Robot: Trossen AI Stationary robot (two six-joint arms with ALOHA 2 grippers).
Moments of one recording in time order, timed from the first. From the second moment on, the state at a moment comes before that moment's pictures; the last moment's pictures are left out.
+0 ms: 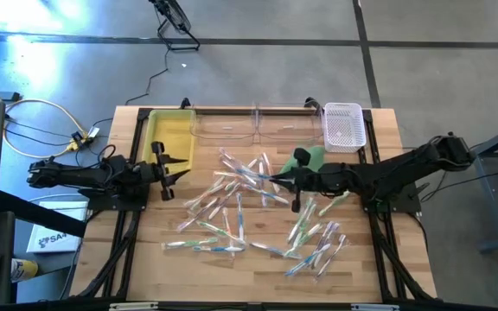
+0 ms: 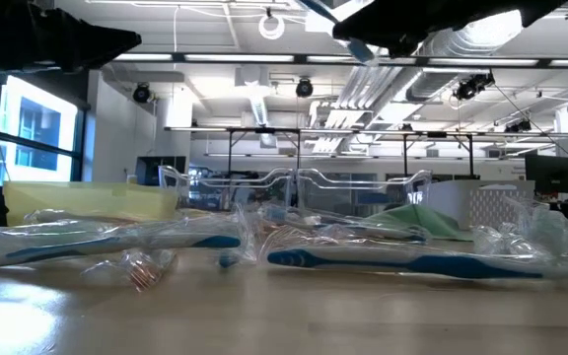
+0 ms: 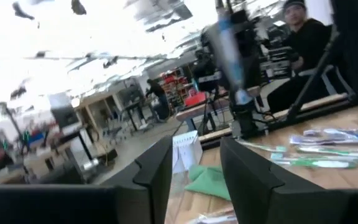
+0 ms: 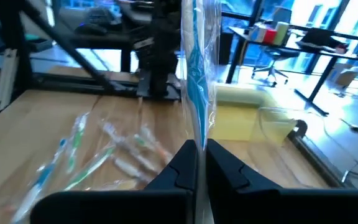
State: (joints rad) left arm -0.06 0.19 0.07 0.41 -0.22 0.46; right arm 0.15 1.25 0.67 0.42 0.30 -0.09
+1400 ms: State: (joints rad) left arm -0.06 1.13 0.70 0.61 -0.10 0.20; right arm 0.12 1.46 0.67 0.85 0.32 -0.33
